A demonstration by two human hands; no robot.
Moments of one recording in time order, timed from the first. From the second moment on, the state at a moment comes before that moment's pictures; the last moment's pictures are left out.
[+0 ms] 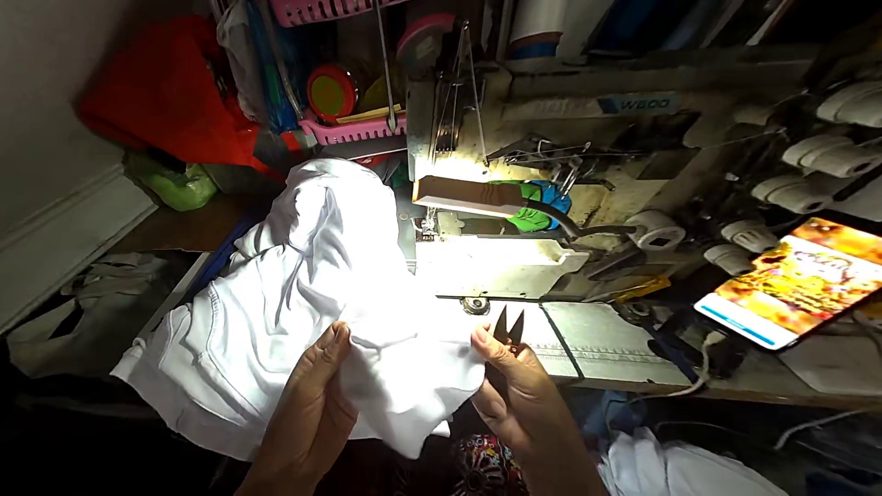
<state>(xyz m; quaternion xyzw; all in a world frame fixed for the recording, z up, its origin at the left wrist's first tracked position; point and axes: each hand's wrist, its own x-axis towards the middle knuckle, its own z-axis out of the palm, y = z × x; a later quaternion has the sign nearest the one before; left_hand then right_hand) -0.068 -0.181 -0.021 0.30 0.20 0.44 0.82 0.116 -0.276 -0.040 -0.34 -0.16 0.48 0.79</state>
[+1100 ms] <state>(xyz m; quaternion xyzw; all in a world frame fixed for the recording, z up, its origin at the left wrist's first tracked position) 0.036 -0.068 0.041 0.90 0.38 0.07 0.19 0.146 -0.224 -0.058 -0.66 -0.32 0.31 0.61</state>
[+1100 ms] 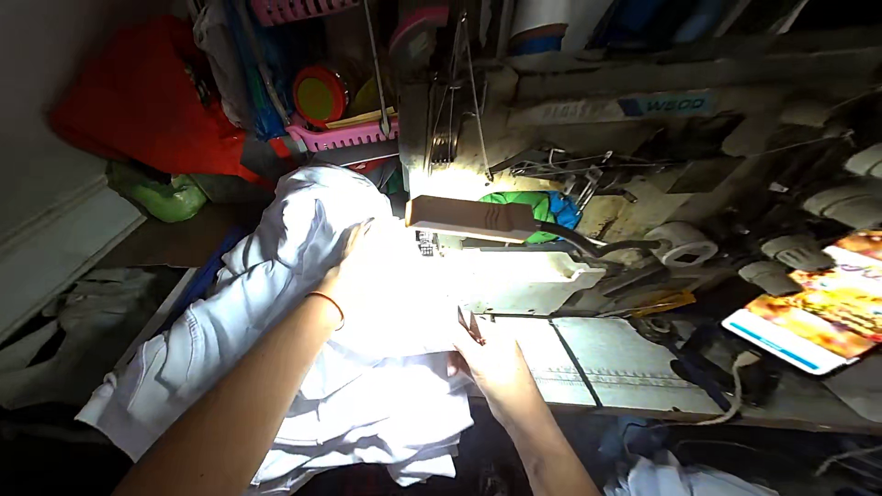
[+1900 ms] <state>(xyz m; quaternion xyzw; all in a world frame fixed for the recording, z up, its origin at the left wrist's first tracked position) 0.046 0.031 0.036 0.94 0.20 0.26 0.12 0.165 -0.214 -0.059 -0.69 -0.37 0.09 0.62</state>
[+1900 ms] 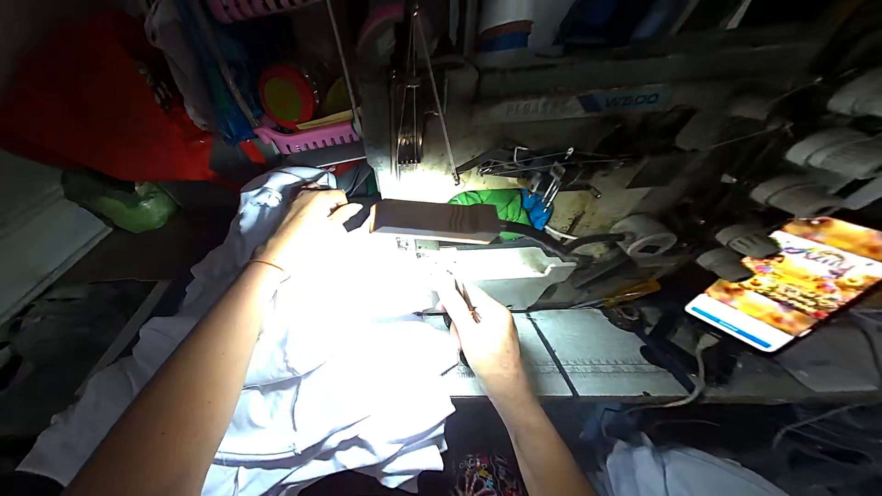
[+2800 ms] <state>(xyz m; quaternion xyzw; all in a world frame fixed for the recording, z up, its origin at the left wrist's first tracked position) 0.021 -0.107 -0.010 0.70 0.24 0.14 0.66 0.134 -0.231 -0.055 -0.58 -0.45 0.18 0.65</state>
